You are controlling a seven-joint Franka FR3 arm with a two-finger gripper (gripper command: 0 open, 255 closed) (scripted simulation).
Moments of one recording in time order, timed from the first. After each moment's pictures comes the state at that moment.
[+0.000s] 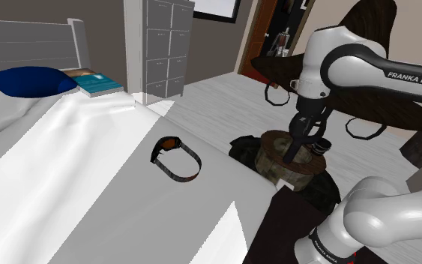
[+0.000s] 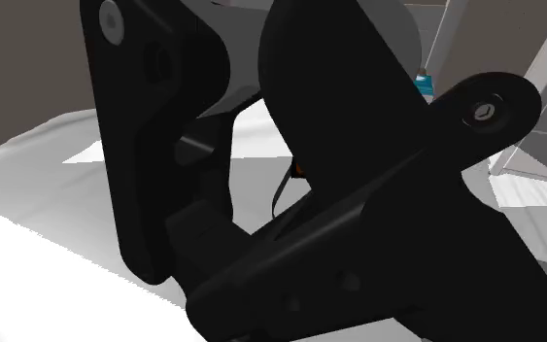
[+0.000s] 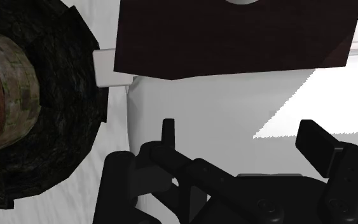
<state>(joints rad) -0.01 -0.77 0.02 -2.43 -0.11 1.45 -0.12</state>
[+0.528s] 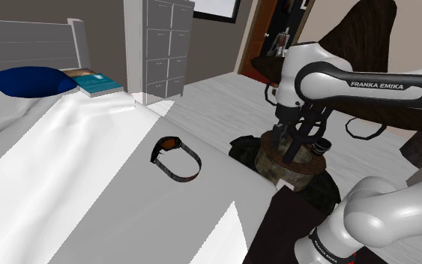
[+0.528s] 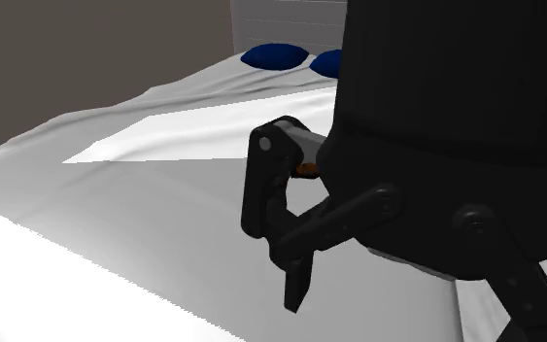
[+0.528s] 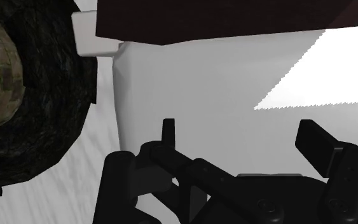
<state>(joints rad) 0.00 -0.63 0.03 -2.48 -0.08 1.67 -0.08</state>
